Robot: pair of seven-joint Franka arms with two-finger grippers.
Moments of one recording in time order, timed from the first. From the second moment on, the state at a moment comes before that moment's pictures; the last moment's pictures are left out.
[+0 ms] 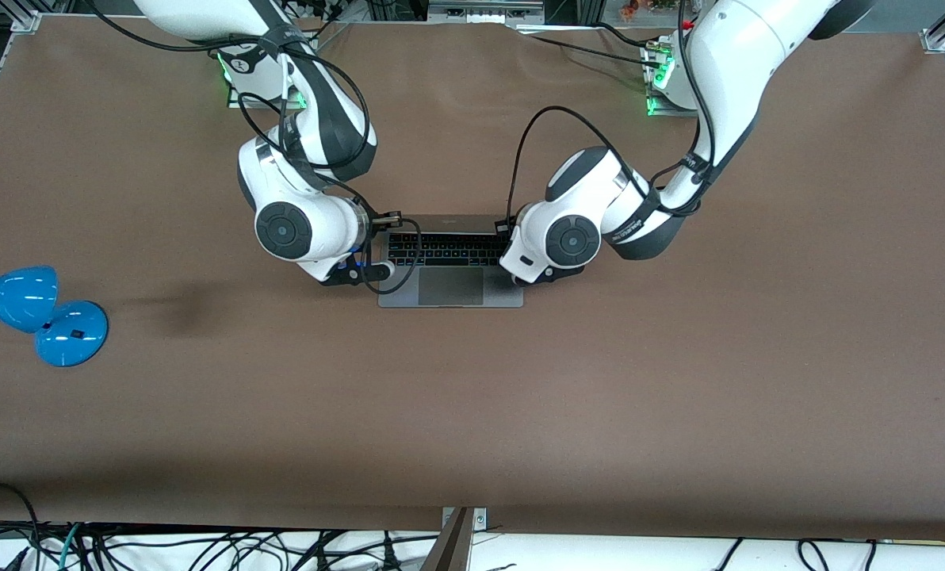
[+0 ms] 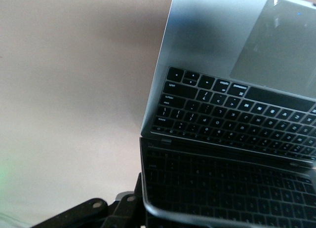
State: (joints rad) left arm -0.14 0.72 -0.59 -1.55 -0.07 1.82 -0.92; right arm 0.44 0.48 0.08 -1.65 0.30 1.79 0.30
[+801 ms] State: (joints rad) left arm -0.14 0.74 -0.58 -1.51 -0.07 1.83 -0.92; right arm 0.43 0.53 0.06 -1.62 0.30 1.88 0.20
